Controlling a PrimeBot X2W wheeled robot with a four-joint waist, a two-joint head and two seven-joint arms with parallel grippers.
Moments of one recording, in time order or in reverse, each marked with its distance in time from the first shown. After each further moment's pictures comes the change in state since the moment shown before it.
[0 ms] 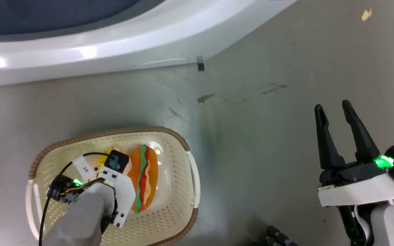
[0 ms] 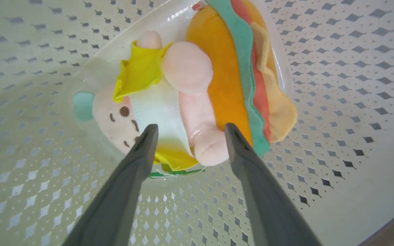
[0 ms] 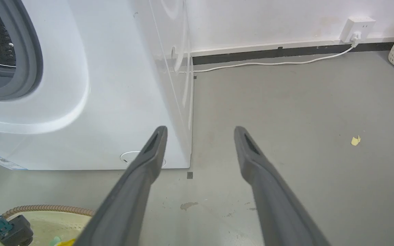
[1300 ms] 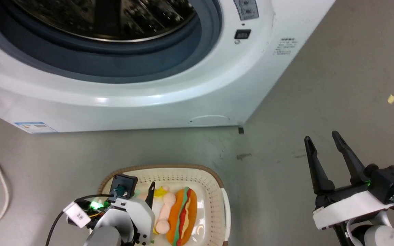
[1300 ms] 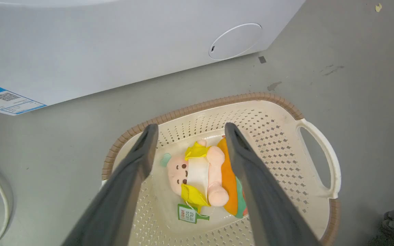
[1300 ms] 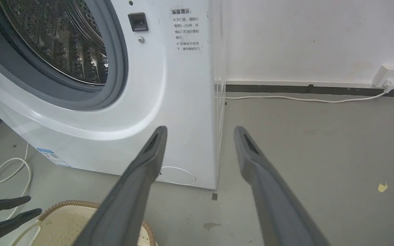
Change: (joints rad) left arm 0.324 -0.134 0.303 -0.414 0.124 0.017 -0.210; right arm 0.096 0.000 -0.009 0.026 -0.137 0.000 0.079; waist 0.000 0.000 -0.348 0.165
